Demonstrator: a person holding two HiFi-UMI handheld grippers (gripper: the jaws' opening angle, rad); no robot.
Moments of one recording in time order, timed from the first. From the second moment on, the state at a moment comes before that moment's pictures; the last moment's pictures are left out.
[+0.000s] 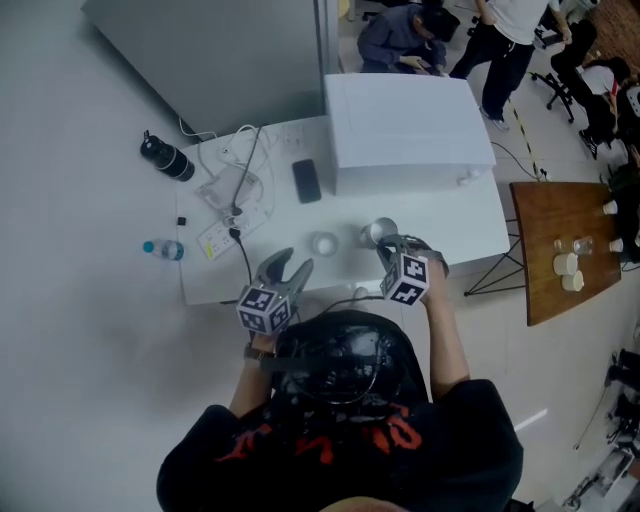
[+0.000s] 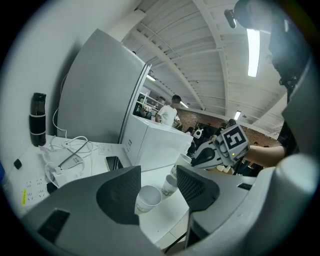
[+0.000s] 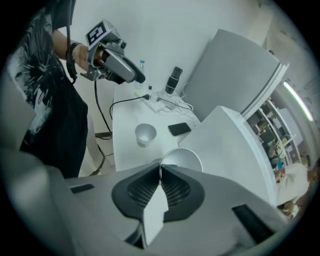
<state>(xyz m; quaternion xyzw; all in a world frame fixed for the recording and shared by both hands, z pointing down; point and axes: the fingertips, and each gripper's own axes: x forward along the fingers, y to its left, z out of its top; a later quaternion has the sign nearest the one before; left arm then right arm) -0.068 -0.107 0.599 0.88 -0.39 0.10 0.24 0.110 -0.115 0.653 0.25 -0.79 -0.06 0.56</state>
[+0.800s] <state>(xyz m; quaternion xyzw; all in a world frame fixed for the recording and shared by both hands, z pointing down) -0.067 -0.099 0.603 0.88 -0.39 0.11 0.24 0.110 -0.105 0.702 0.23 -0.81 0.04 0.53</state>
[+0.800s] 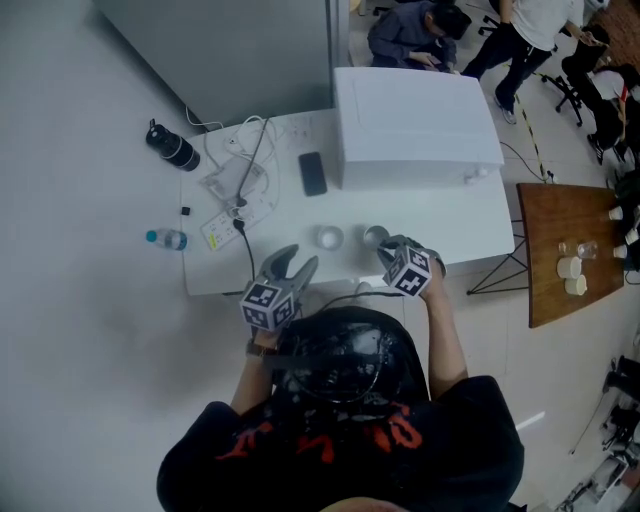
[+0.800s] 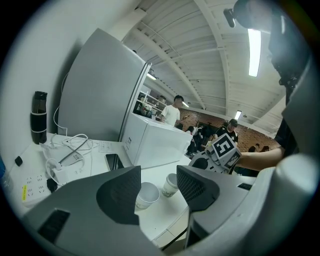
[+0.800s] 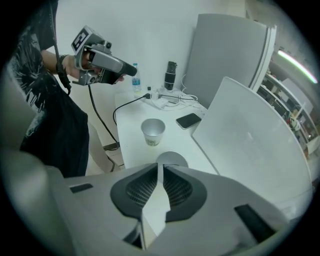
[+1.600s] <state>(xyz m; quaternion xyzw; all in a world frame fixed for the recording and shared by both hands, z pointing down) -0.069 -0.093 0.602 0.88 -0.40 0.10 0.24 0.090 -0.103 0.717 0.24 -0.79 0.02 0.56</state>
